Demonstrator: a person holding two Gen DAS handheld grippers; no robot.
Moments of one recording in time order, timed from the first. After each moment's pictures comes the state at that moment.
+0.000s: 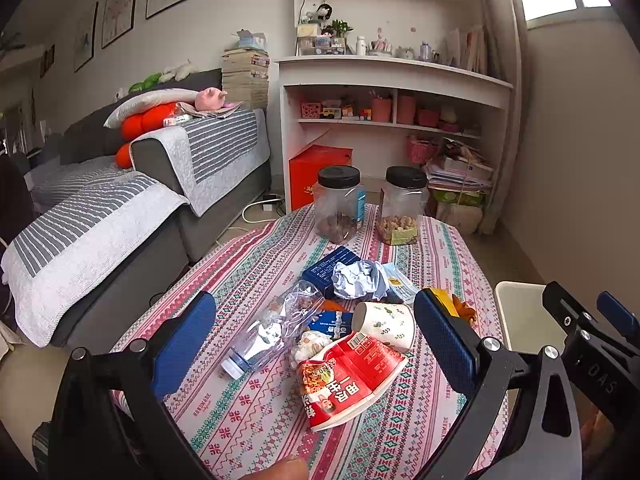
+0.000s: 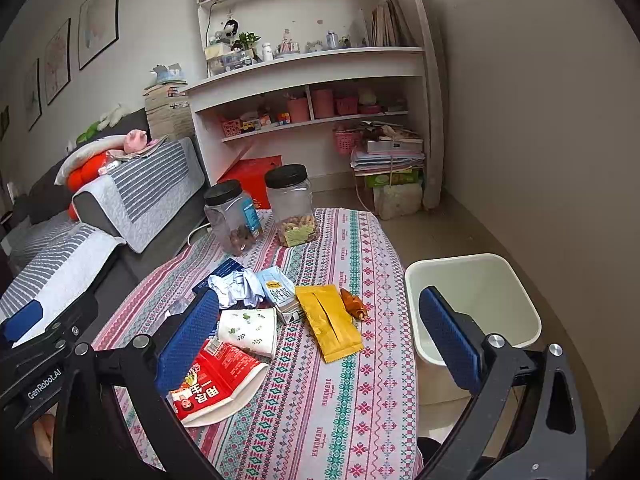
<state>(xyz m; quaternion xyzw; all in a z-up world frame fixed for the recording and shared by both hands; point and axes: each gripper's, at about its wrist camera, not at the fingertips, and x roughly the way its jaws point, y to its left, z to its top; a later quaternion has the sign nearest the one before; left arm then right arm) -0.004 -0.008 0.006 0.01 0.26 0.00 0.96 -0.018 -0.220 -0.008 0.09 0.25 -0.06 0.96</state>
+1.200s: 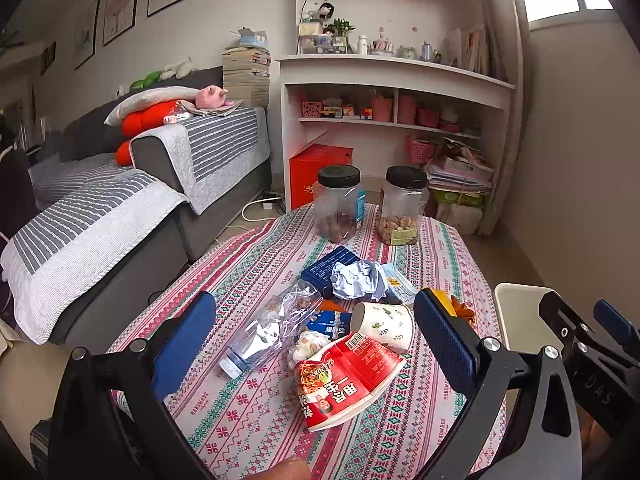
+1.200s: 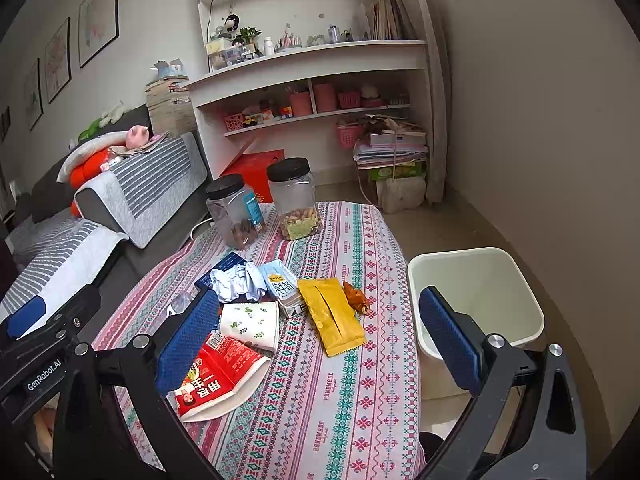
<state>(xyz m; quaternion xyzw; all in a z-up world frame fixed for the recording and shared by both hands) -0.002 -0.009 0.004 0.00 0.27 0.00 0.96 -0.018 -0.216 -0.014 0.09 0.26 -0.05 0.96</state>
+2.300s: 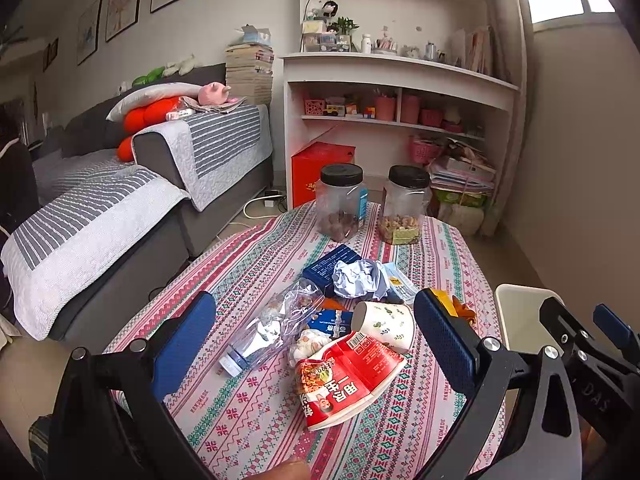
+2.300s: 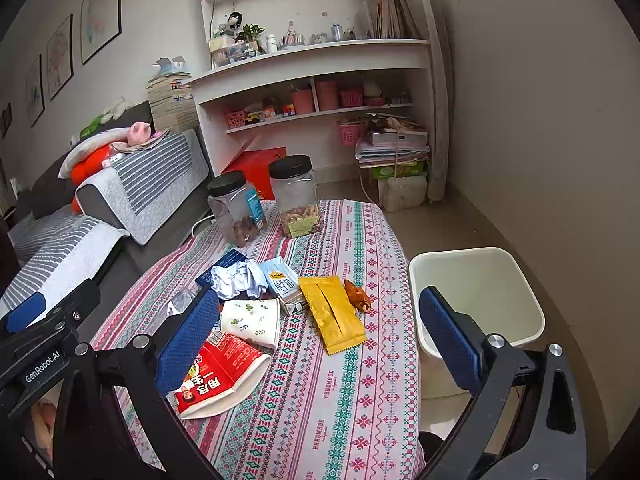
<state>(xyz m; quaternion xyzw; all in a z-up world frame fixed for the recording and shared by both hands) -0.001 -0.005 0.004 0.00 0.27 0.01 0.96 -0.017 -0.214 -0.015 0.09 0.26 -0.05 0.96</state>
